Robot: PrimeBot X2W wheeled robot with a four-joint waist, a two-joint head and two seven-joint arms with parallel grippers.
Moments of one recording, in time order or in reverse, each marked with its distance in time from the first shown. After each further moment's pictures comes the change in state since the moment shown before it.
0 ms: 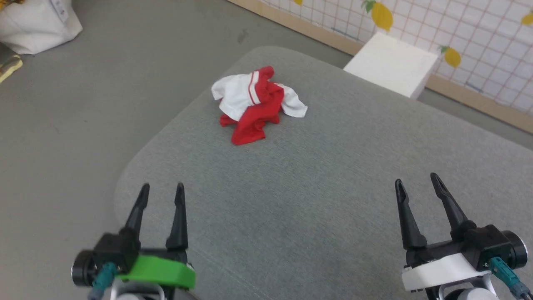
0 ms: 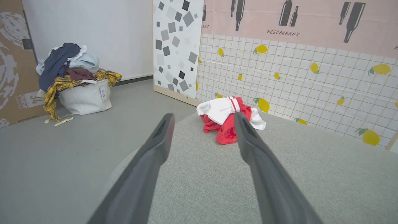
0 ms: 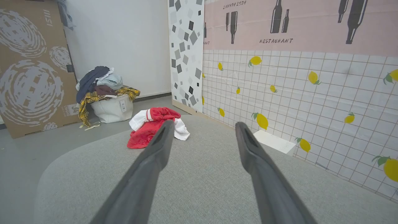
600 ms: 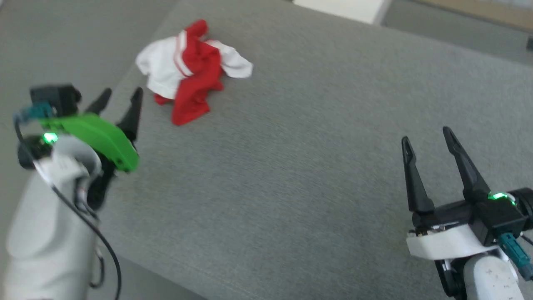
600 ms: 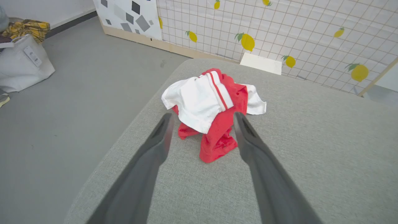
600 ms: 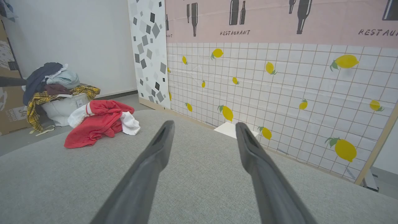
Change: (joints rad) left arm -0.575 0.250 -0.013 0.347 -0.317 -0.085 0.447; right arm -0.112 0.000 -0.006 -0.096 -0.109 0.000 0.000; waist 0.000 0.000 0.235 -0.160
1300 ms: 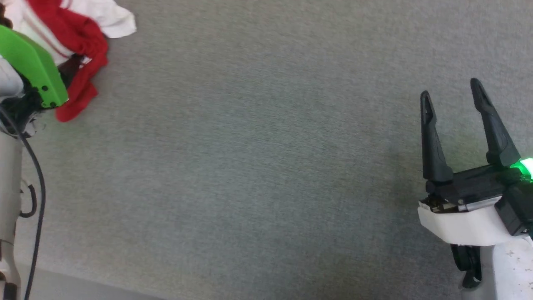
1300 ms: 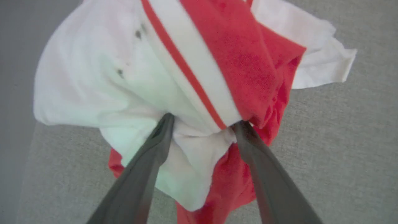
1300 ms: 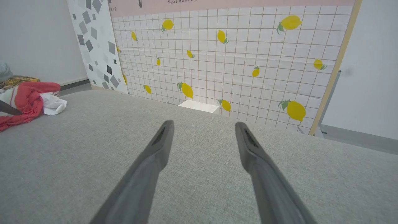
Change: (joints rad) left arm -0.430 0.192 -0.117 0.417 -0.151 -0.003 0.371; right arm -0.096 0.000 -0.001 -0.143 -0.024 0.000 0.000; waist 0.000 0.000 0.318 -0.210
